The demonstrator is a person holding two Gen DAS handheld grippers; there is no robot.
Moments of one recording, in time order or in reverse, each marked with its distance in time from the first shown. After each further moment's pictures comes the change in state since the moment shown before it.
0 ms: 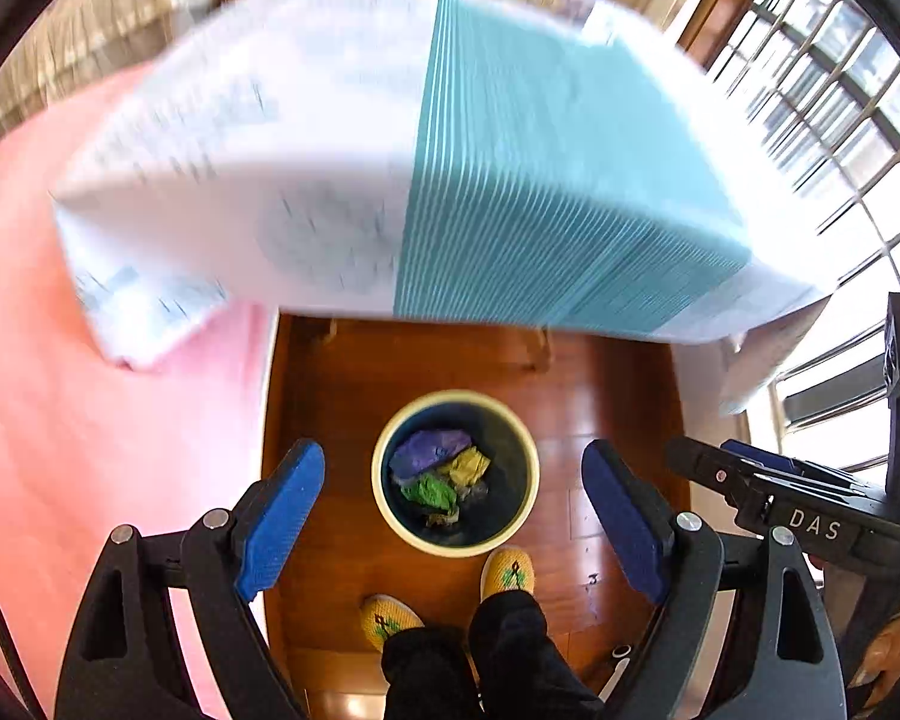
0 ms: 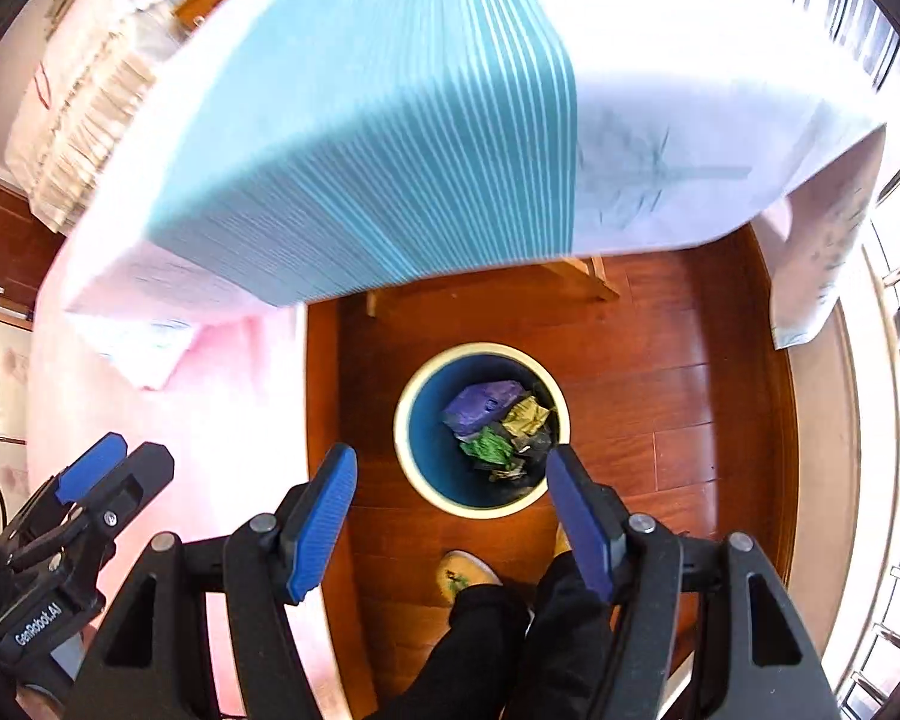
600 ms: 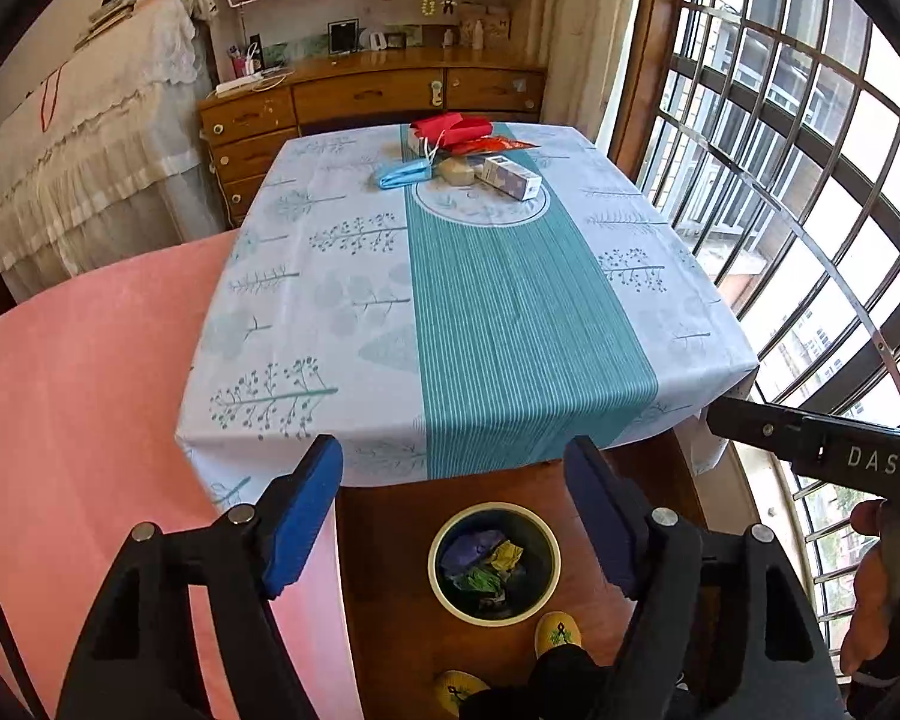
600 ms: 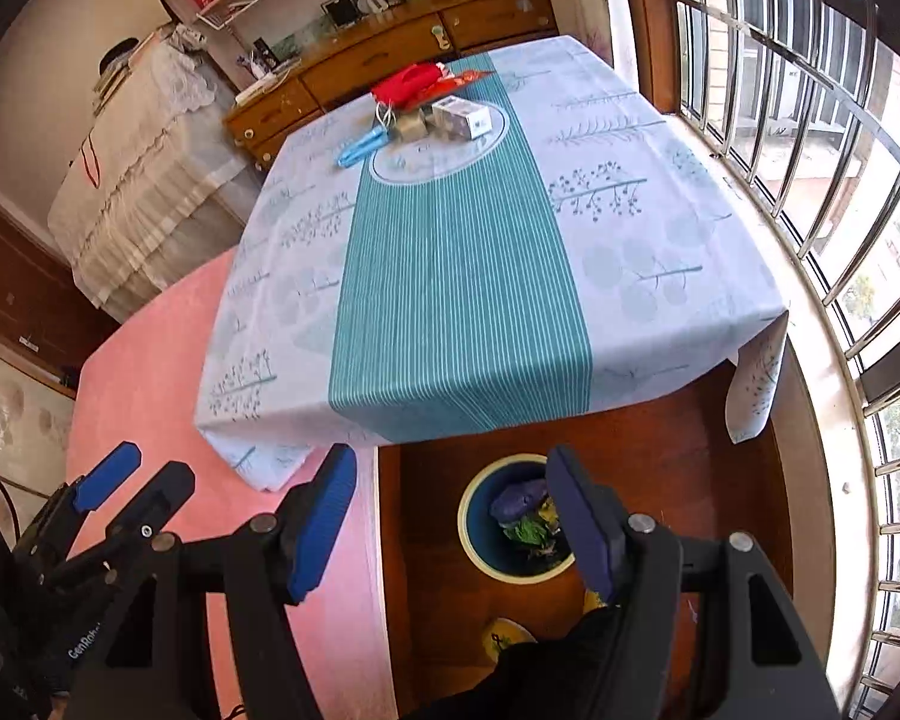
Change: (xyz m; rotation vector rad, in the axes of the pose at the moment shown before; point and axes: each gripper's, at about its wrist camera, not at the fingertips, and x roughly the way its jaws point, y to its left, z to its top) left arm -0.157 -0.034 0.075 0.198 -0.216 0.045; right arm -0.158 0.047 0.042 0.035 -0.251 0.054
